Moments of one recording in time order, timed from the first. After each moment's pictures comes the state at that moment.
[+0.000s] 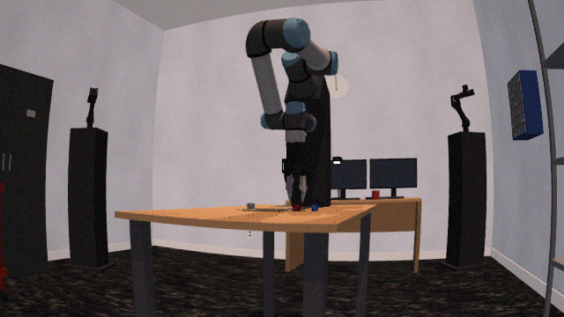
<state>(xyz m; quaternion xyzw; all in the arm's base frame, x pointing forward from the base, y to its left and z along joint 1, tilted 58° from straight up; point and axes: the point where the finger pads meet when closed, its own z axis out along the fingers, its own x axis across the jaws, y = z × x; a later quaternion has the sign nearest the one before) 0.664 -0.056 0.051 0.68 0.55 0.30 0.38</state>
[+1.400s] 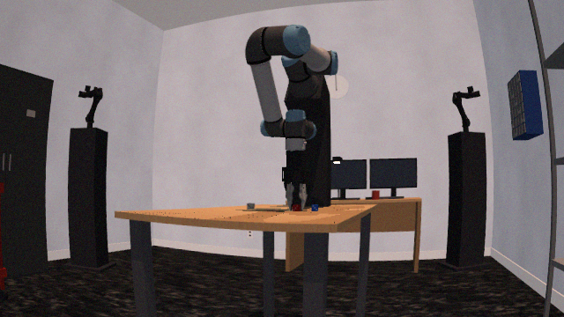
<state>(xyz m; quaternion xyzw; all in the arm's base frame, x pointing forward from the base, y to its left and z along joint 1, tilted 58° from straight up) 0.689 -0.062 0.035 0.68 0.55 0.30 0.38</state>
